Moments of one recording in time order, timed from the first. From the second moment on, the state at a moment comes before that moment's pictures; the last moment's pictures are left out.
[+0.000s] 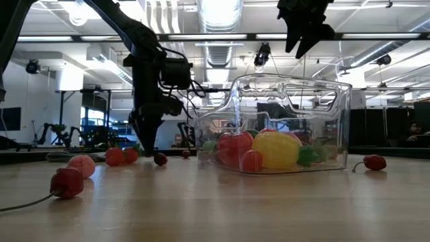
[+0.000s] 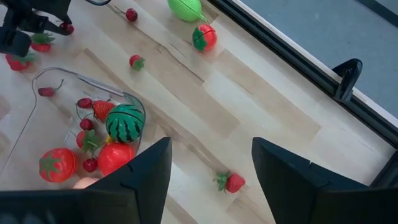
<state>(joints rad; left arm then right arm) 0.43 1.74 1.11 -0.78 -0.01 -0.07 -0.38 1.36 1.50 -1.20 0.16 0.41</state>
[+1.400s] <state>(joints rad) 0.34 1.75 1.21 -0.14 0.61 -0.62 -0.42 1.36 1.40 -1.46 0.08 0.38</state>
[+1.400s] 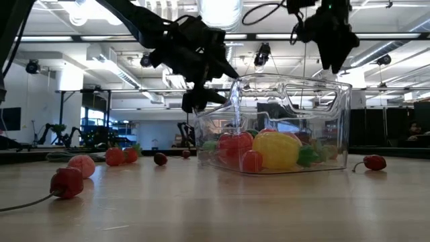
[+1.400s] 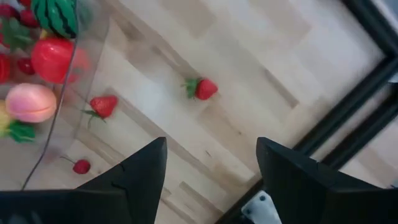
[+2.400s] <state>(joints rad) 0.37 1.35 1.18 -0.54 -0.17 -0.25 -0.60 1.42 0.84 -0.82 -0.03 0.96</state>
